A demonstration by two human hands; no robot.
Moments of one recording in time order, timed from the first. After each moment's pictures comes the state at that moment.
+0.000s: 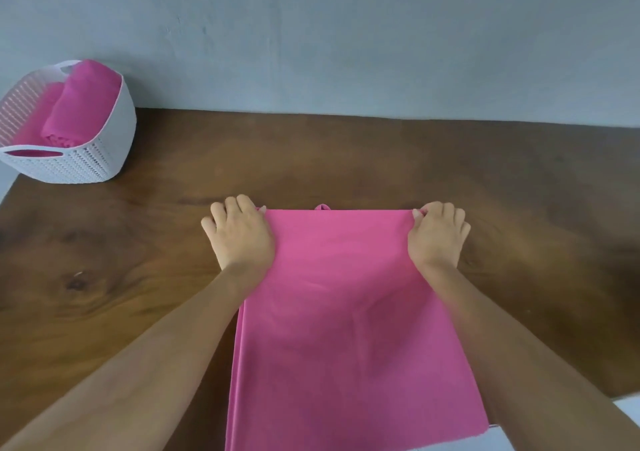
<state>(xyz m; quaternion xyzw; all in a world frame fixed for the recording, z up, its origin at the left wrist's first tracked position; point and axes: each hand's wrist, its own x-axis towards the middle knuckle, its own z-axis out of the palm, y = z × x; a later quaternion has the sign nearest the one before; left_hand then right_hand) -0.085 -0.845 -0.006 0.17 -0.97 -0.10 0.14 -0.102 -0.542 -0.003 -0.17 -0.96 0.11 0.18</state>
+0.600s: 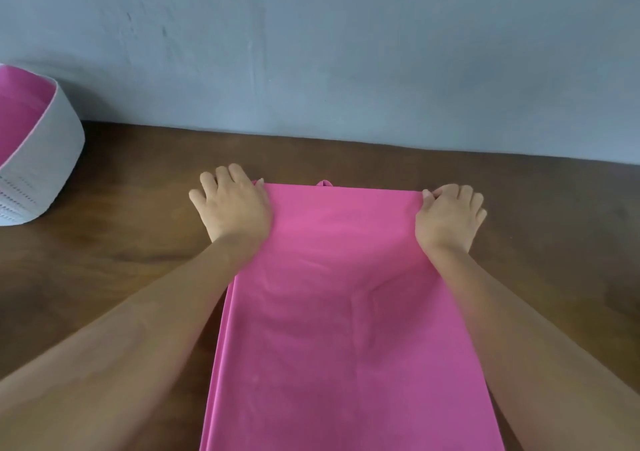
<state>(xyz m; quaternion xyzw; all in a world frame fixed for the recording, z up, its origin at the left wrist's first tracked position) -0.241 -0.823 0.000 0.22 -0.96 -0.08 0.13 -0.271 -0.521 -0.004 -0.17 -0.96 0.11 0.18</state>
